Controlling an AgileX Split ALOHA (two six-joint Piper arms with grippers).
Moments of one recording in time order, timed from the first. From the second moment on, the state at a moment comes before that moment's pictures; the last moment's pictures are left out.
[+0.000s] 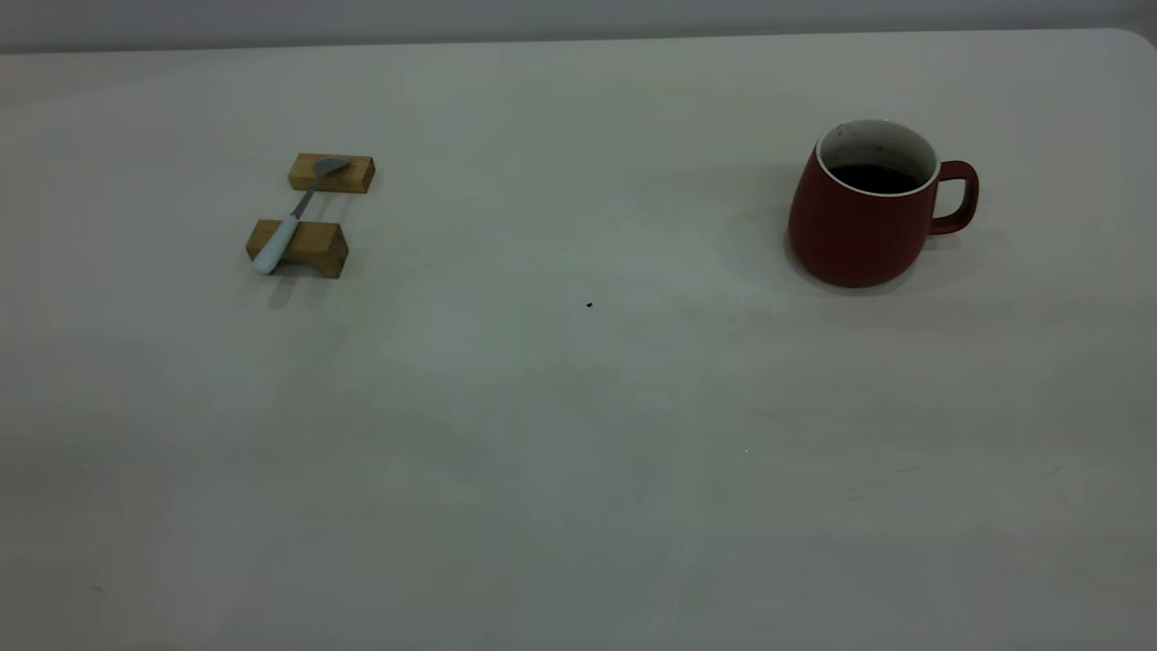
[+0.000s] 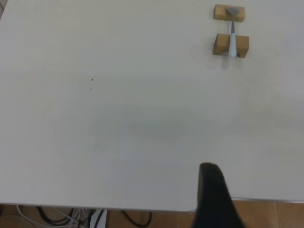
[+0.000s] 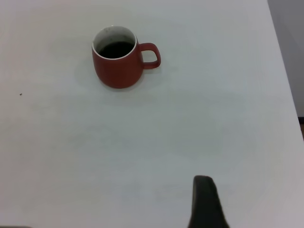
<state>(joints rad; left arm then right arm) 0.00 -0.02 -0.49 0.06 1.13 -0.06 -0.04 0.02 -0.47 0.06 1.14 -0.06</state>
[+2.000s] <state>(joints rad) 0.00 -0.02 -0.49 0.06 1.13 -0.06 -0.04 0.79 -0.68 0.01 0.91 -0.19</state>
